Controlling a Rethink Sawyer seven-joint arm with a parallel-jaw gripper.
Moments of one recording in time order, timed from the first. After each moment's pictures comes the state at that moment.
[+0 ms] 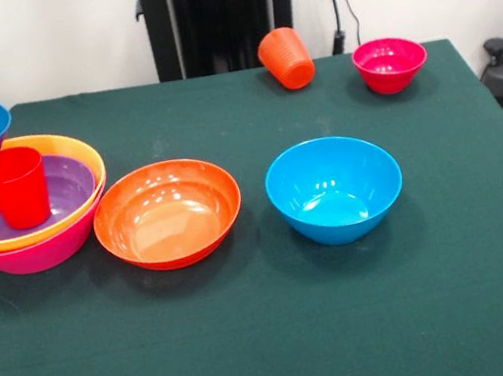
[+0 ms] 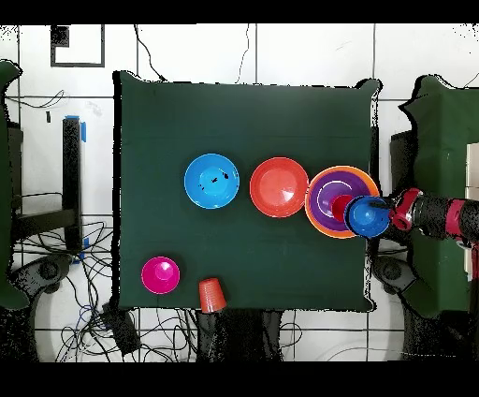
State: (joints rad) arm -1.52 -0.14 1.06 1.30 -0.51 1.35 0.49
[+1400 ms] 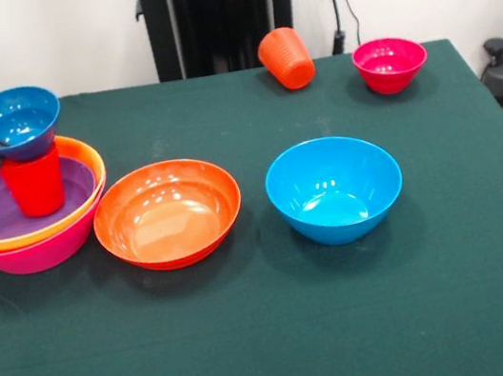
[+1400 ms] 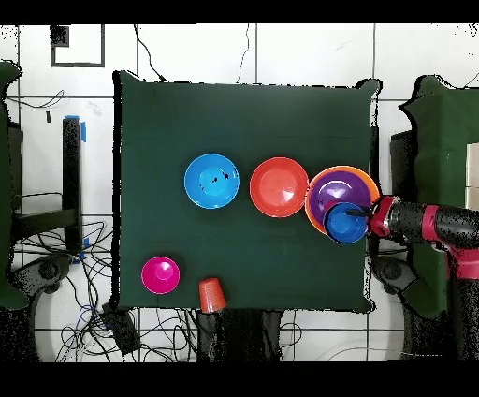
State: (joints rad) arm -1.54 -0.06 1.05 1.37 -0.50 1.35 0.49
